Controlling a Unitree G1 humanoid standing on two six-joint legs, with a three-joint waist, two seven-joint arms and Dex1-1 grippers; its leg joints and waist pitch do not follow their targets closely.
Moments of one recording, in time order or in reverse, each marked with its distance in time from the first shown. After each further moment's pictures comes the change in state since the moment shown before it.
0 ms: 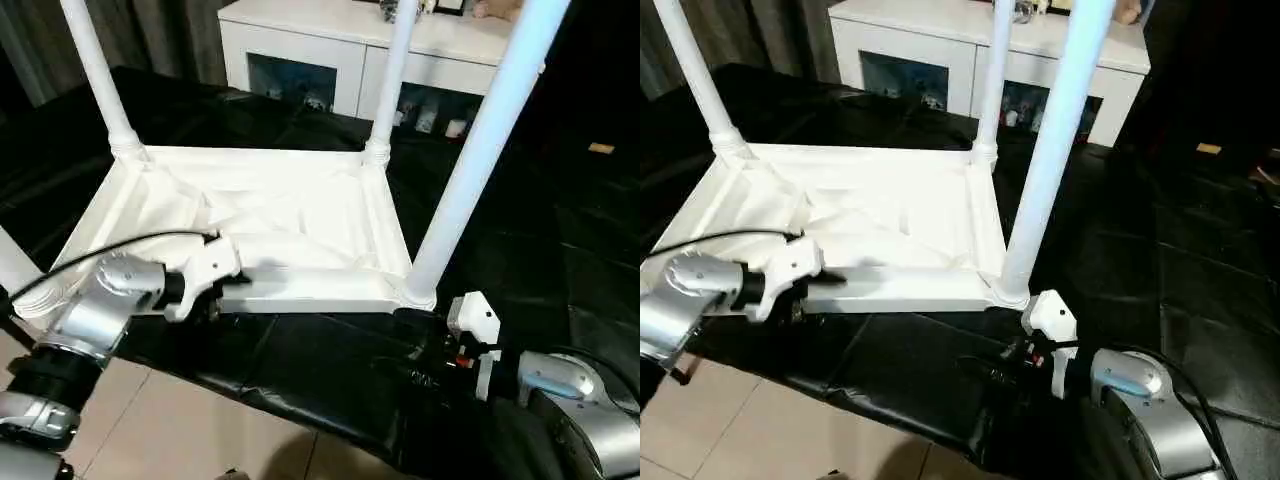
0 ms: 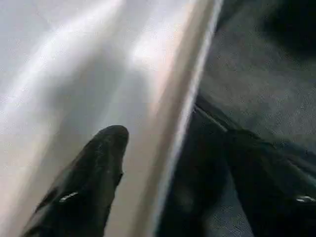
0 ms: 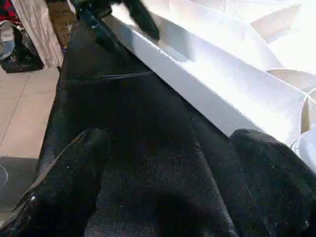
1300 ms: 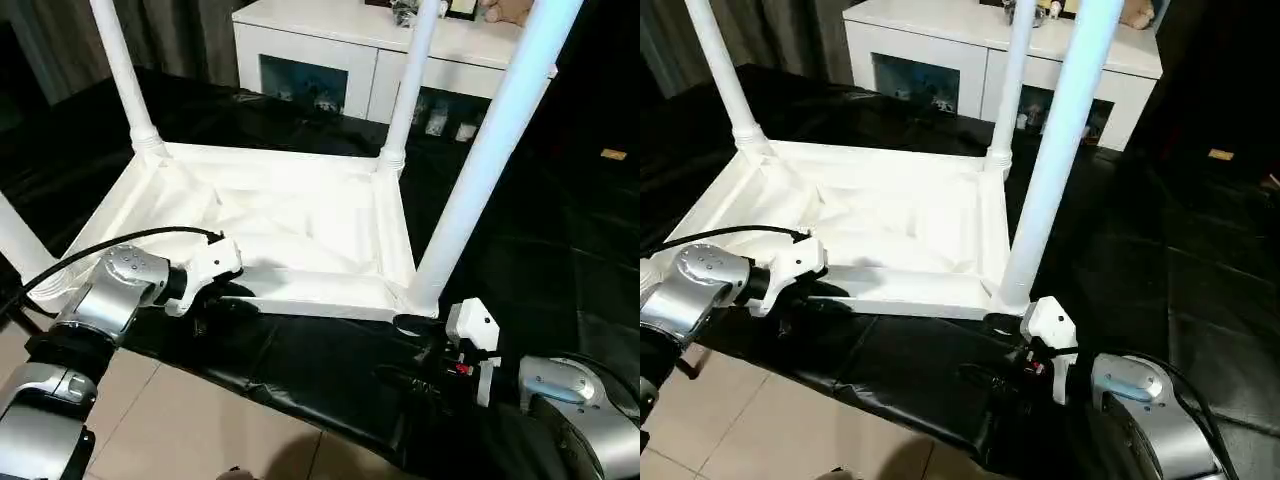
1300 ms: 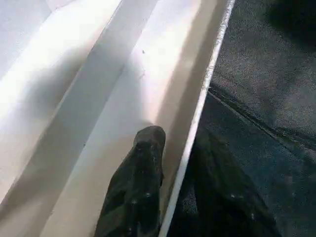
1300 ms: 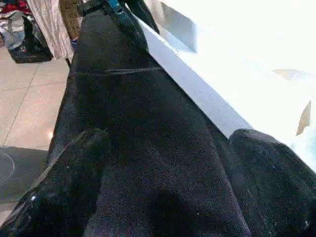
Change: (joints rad) left arm -0.124 -0.042 -0.011 0.237 0.040 -0.130 -0.057; right arm 0.012 -0.017 0.015 0.000 -0.009 -0.014 0.006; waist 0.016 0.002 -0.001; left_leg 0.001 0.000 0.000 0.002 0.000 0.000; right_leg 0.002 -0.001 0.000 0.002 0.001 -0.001
